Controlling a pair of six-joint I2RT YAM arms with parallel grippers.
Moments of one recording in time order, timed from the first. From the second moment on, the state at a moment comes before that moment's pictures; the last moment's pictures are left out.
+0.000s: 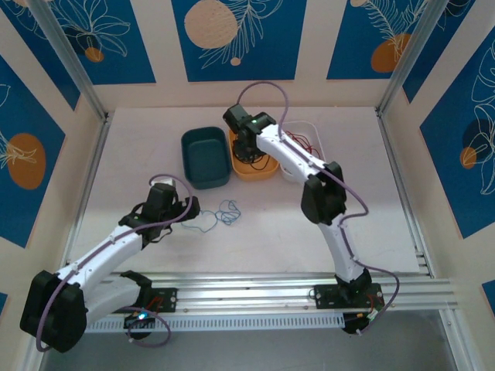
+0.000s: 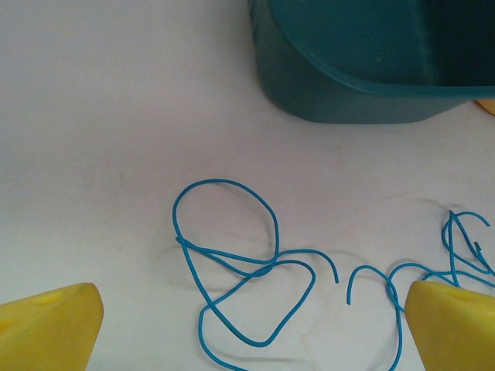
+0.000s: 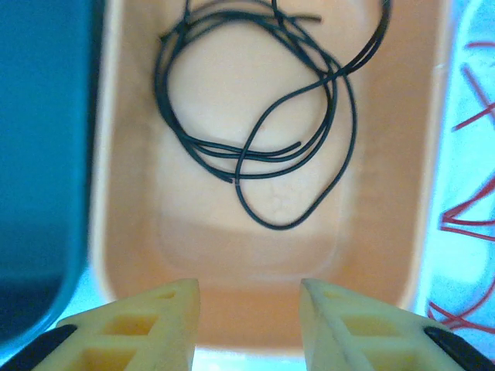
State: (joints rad) left arm -0.42 1.03 0.53 -0.33 -0.13 -0.53; right arm 0.66 2.22 2.18 -1.14 0.29 0.35
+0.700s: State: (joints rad) left arm -0.33 1.40 0.75 -0.38 -0.08 -0.40; right arm 0.92 1.85 1.40 -0.71 0.20 0.52
